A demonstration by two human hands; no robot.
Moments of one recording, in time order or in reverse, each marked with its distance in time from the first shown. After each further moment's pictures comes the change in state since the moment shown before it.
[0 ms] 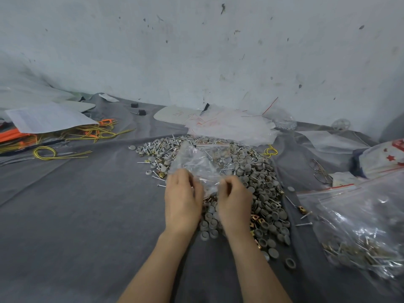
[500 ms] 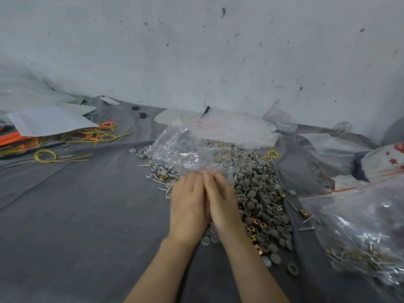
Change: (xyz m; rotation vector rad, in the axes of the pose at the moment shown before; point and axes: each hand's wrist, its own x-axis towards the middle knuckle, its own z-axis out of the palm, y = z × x) left_hand -0.002 0.014 -0.007 0.133 0.002 0.377; right_hand -0.002 -0.027 0.002 0.697 -0.367 0.049
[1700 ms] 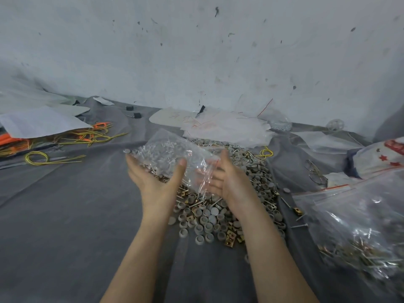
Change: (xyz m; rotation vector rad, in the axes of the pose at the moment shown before) left_hand 0.026 -0.011 -0.030 -0.547 0.138 -0.833; right_hand 0.033 -0.025 -0.035 0.058 -0.087 0.395
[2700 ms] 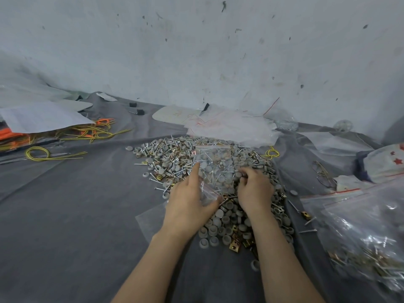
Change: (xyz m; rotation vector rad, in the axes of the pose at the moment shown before) left_hand -0.005 -0.038 0.023 0.567 -0.409 0.424; right_hand 0.031 0.044 -0.044 -1.103 0.578 -0.069
